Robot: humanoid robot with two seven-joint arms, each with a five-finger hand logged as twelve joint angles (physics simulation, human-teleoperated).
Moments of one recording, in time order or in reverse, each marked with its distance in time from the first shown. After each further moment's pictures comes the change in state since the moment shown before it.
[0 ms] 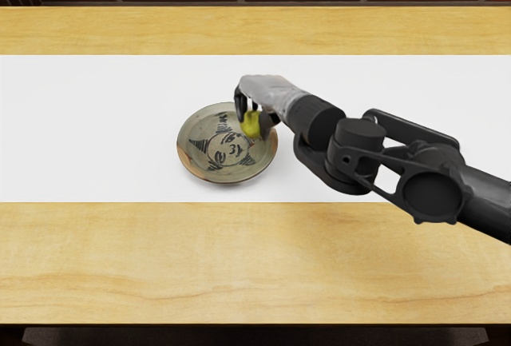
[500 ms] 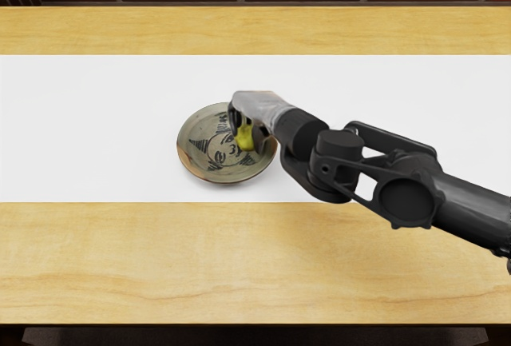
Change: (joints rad) left arm 0.000 0.000 0.000 0.000 0.000 0.000 0.000; right arm -0.007 0.079 -0.042 -0.102 -0.001 -0.015 0.000
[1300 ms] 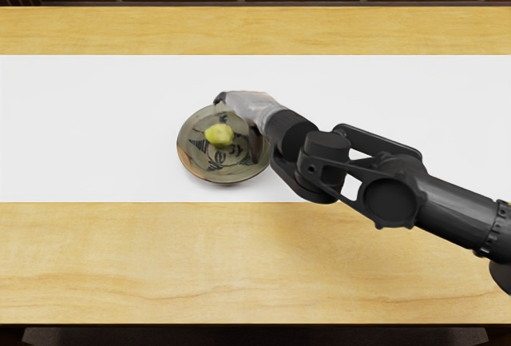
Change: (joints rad) left arm 0.000 0.000 0.000 0.000 0.000 0.000 0.000; right arm 0.001 0.062 0.011 -0.067 0.002 -0.031 0.000
